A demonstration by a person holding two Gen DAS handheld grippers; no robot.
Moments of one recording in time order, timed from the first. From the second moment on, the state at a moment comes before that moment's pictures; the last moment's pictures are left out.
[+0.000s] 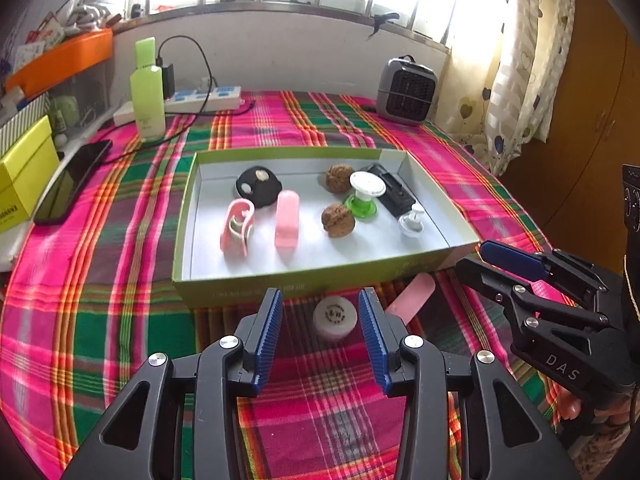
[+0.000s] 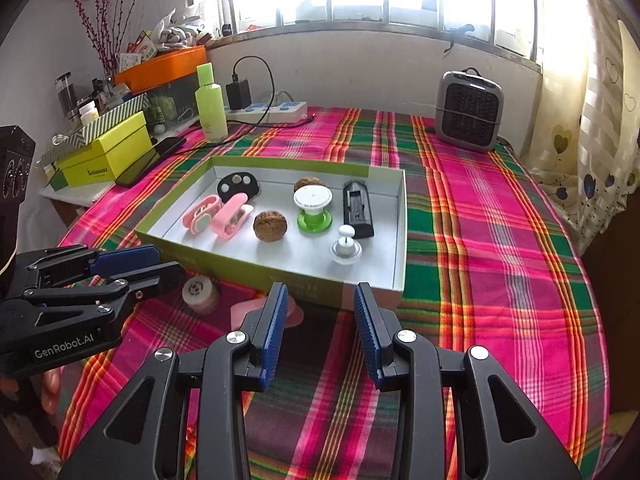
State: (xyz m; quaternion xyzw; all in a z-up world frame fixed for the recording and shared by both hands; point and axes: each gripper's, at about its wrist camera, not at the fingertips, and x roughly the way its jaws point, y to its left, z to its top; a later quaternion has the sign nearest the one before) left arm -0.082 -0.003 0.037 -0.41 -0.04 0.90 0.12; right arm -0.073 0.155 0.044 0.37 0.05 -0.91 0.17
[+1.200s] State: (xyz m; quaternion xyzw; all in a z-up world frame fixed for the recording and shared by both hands) left arm -0.098 0.002 0.008 -0.44 -0.05 0.89 0.11; right arm -0.060 0.148 0.023 0.40 0.04 -0.90 0.18
